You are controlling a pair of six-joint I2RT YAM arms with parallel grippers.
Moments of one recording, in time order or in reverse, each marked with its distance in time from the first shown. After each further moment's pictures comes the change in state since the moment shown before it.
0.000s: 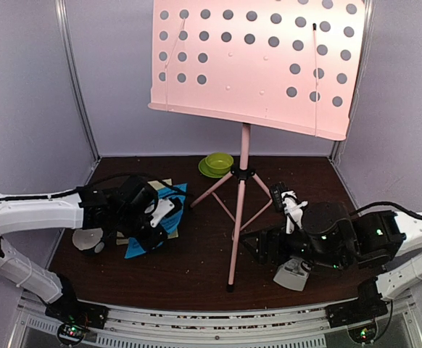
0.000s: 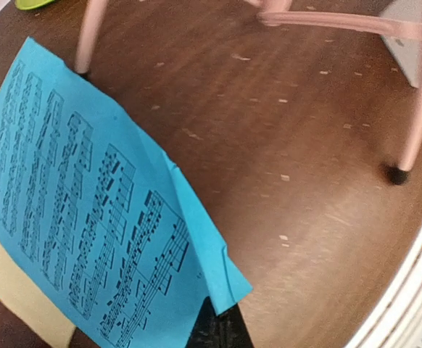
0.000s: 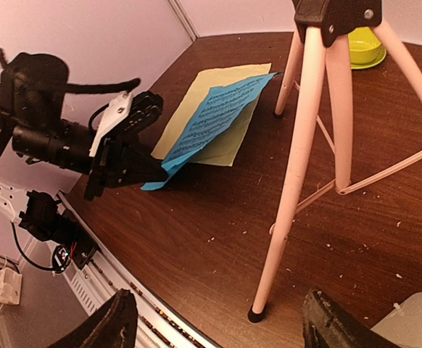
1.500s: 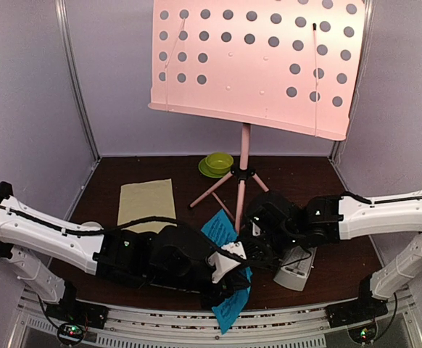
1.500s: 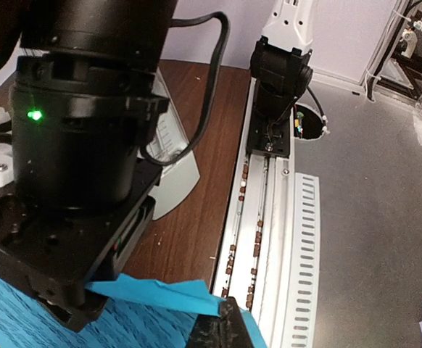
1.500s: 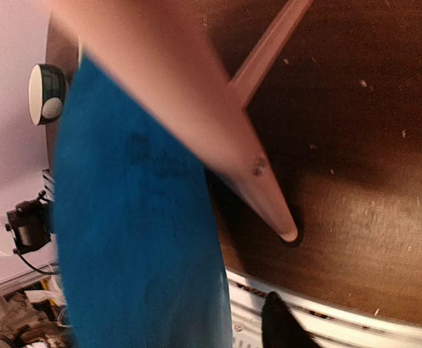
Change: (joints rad) left arm -0.627 0.152 0.154 0.452 -0.031 -0.104; right arm -0.254 0.366 0.143 -0.155 -0.600 0.458
